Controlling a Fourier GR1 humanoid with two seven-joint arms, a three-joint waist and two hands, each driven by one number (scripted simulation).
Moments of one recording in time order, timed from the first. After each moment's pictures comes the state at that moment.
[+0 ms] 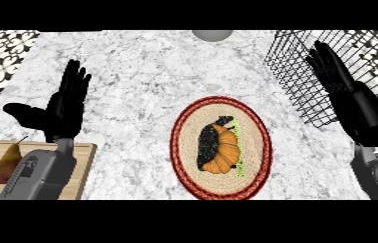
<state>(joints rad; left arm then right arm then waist) -0.27 0.33 -0.09 -1.30 0.43 0.27 -0.15 -0.25 -0.50 0.12 -1.64 -0.25 0.02 -0.12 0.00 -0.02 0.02</state>
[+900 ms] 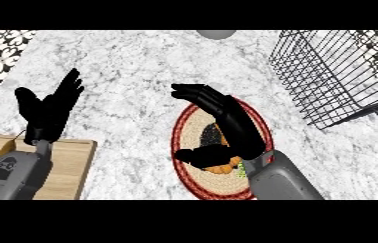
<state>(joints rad) -0.26 0.49 -0.15 -1.26 0.36 0.16 0.08 -0.43 -0.13 0.52 -1.54 0.27 -0.21 -0.17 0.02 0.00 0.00</state>
